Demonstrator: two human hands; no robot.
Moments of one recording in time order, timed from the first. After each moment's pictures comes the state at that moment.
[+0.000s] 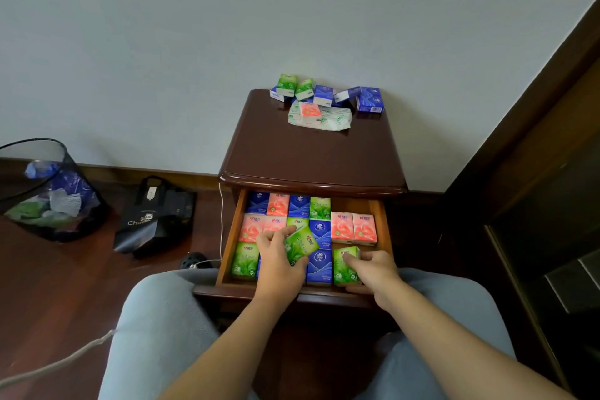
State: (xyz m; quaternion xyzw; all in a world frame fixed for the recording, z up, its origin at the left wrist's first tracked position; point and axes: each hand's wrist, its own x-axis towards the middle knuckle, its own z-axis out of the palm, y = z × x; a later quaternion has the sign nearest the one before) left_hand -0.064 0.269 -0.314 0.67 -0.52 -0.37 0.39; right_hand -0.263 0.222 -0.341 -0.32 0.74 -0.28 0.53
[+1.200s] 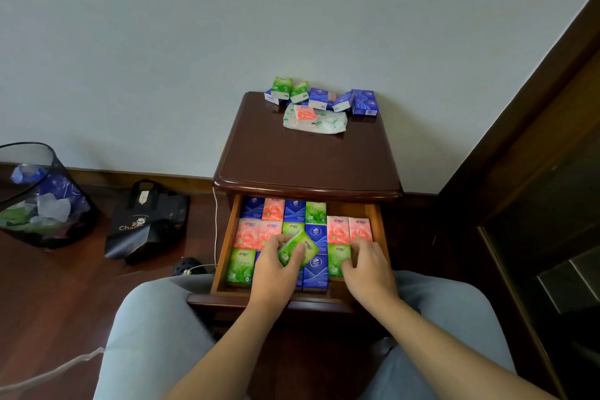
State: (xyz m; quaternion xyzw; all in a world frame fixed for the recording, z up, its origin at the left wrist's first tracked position) left_hand -0.065 0.265 -0.314 0.63 -0.43 -0.45 0.45; right_hand -0.255 0.232 -0.324 -0.62 0.74 -0.18 0.21
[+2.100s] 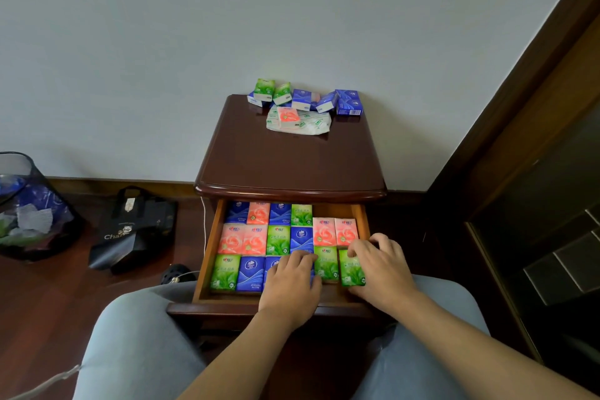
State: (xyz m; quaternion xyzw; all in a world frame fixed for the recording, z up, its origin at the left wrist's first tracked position) left_hand -0.109 0.257 -0.332 0.64 -0.73 -0.23 0.11; right_hand -0.321 0.229 -0.314 -0.80 0.60 0.00 0.03
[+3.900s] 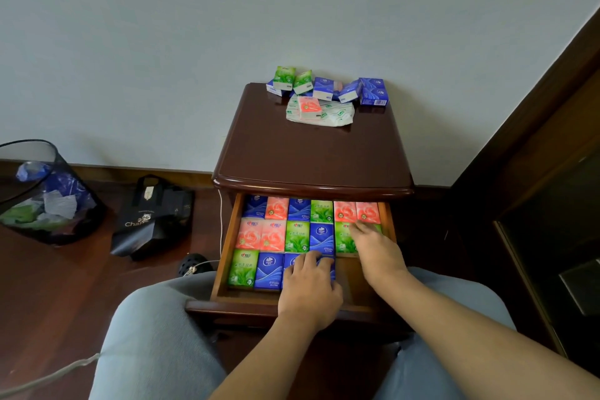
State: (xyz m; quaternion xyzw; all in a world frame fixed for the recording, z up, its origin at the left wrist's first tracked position) left_hand -0.109 0.257 -0.330 0.66 -0.71 -0.24 0.04; right_hand -0.263 0.180 -0.324 -0.76 0.64 0.04 0.11
